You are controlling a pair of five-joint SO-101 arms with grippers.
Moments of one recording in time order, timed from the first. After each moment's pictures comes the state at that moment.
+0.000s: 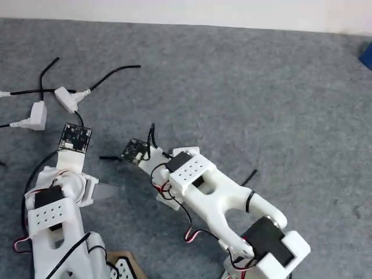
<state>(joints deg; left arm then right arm) -29.9 -52.8 76.2 43.9 -29.1 -47.3 -3.3 36.8 55.9 24.4</state>
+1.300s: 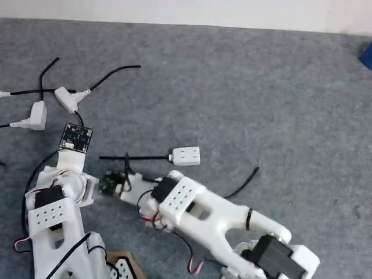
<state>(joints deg) -29.6 -52.8 76.2 43.9 -29.1 -57.2 -10.0 41.8 58.1 25.3</state>
